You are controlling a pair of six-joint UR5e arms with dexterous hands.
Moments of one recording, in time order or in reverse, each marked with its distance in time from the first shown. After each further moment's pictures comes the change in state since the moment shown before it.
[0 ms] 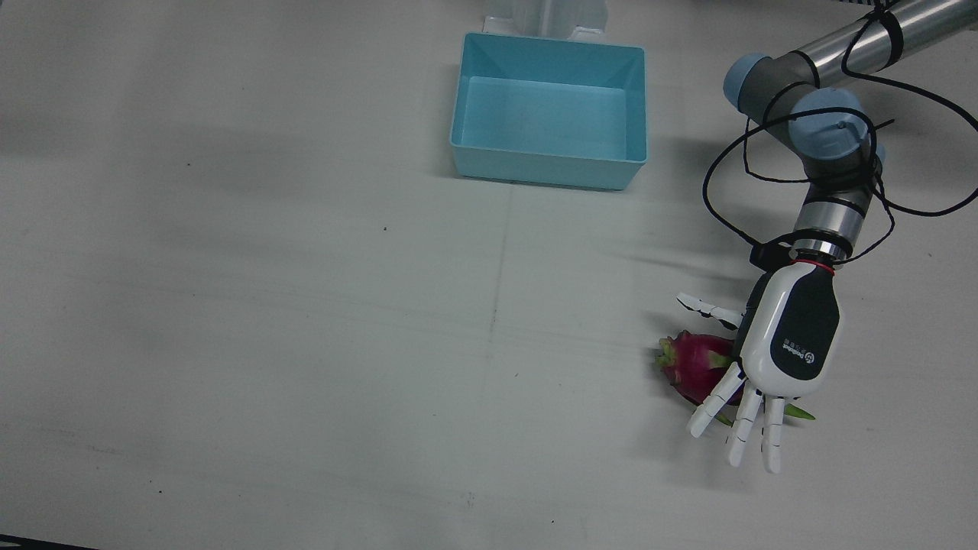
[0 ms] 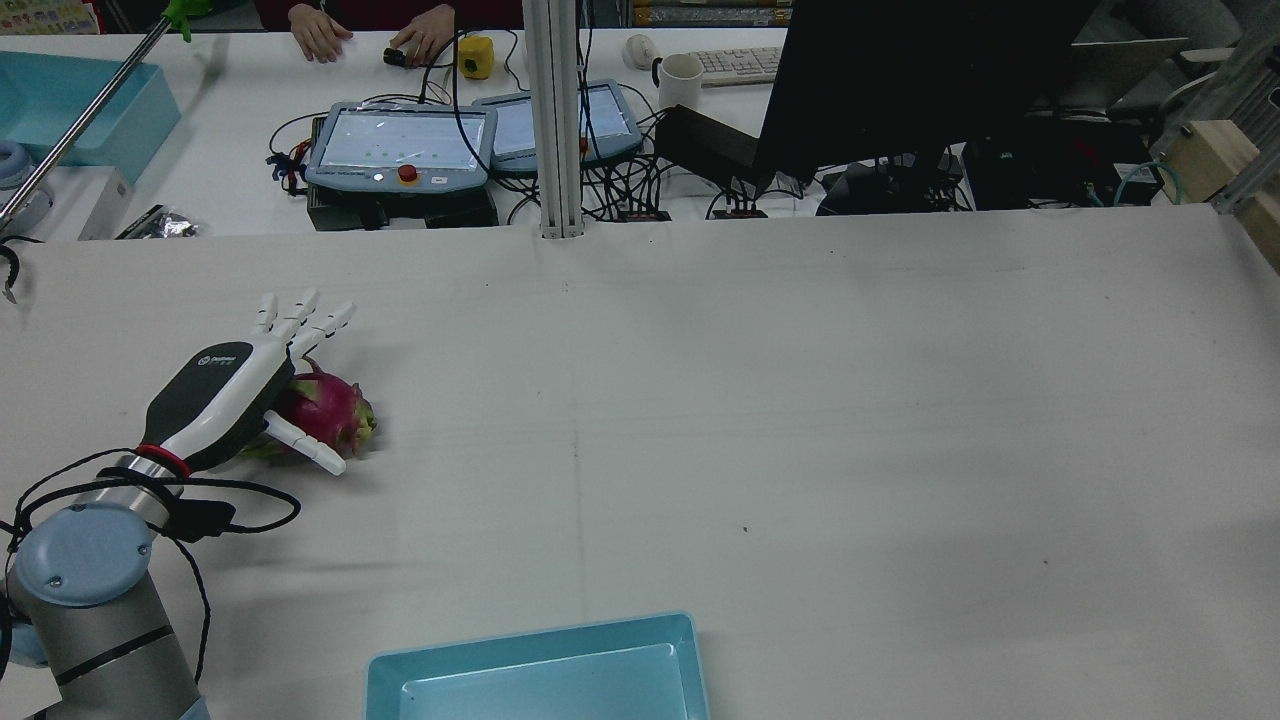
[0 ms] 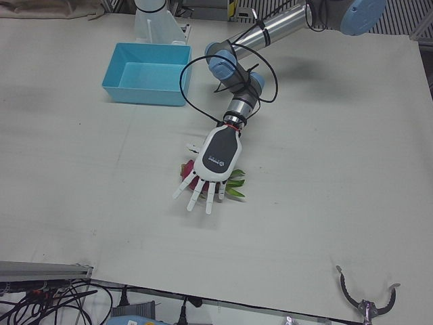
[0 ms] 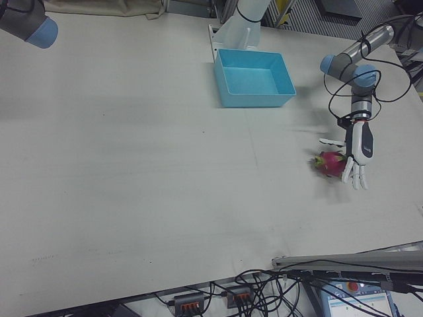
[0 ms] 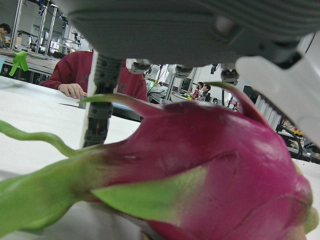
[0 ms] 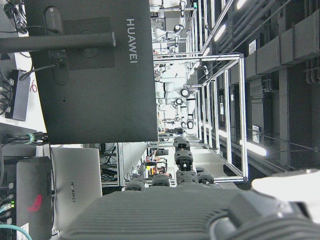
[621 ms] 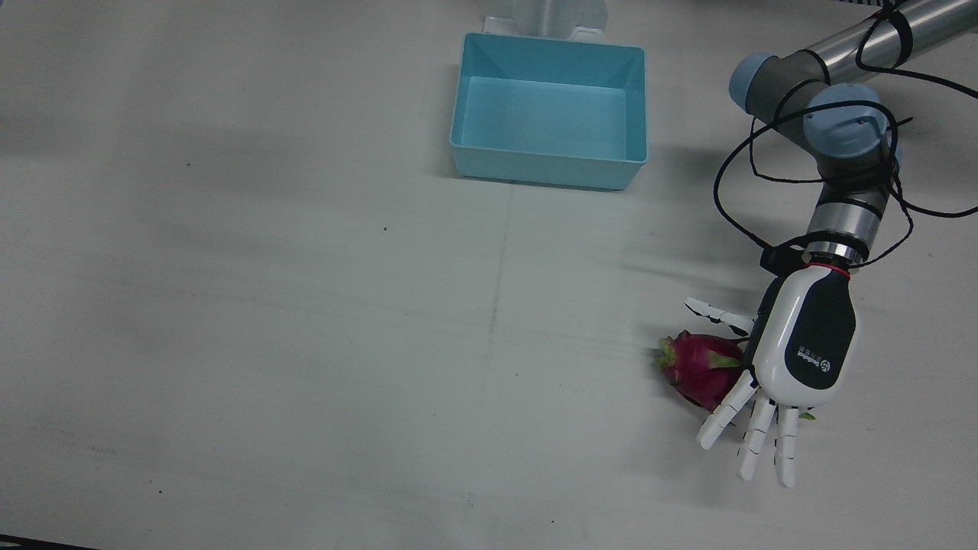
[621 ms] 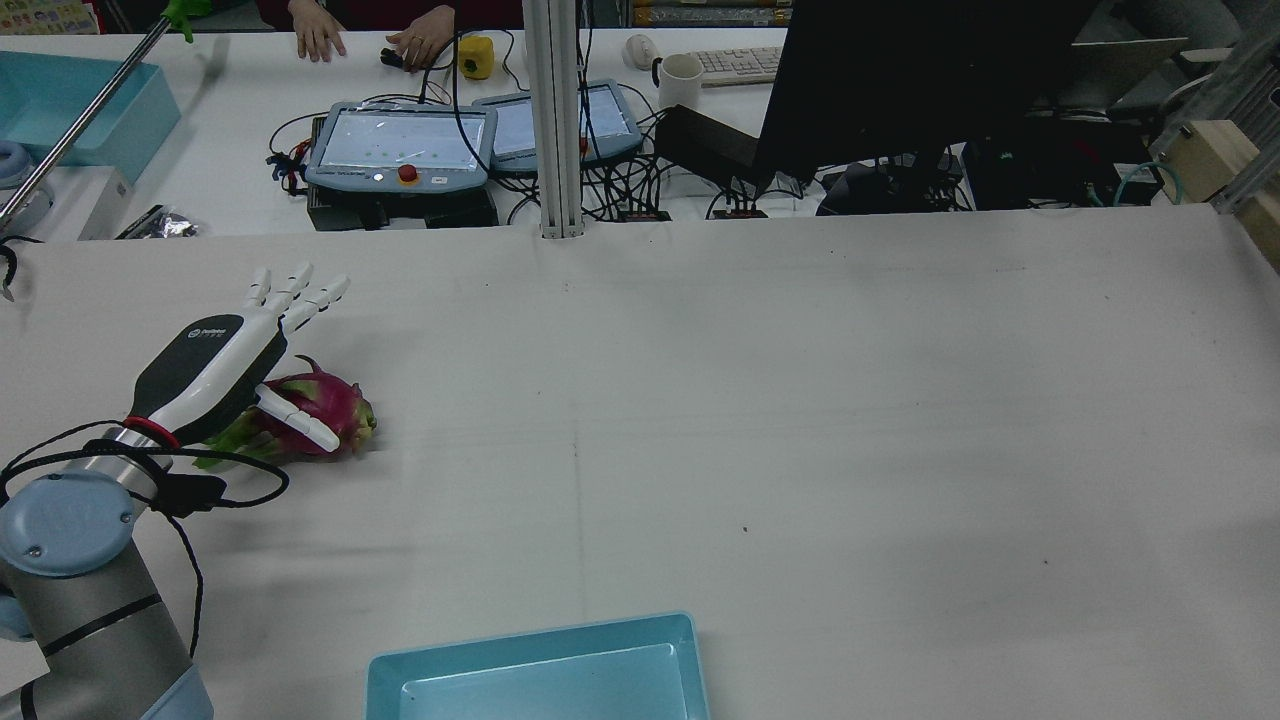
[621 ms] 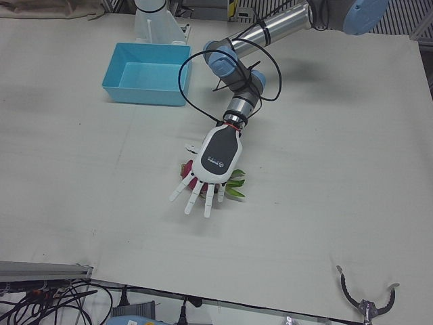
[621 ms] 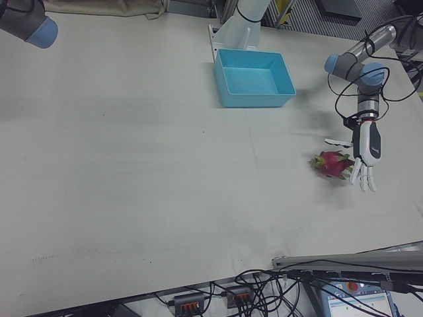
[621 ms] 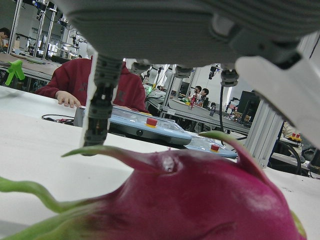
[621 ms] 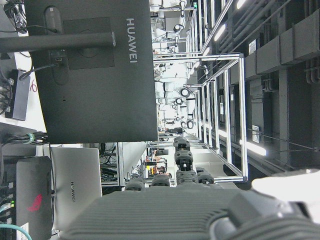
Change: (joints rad) left arm -0.048 -0.014 -0.028 0.030 0.041 0.000; right arm 0.001 0.000 0.000 0.000 0.000 0.000
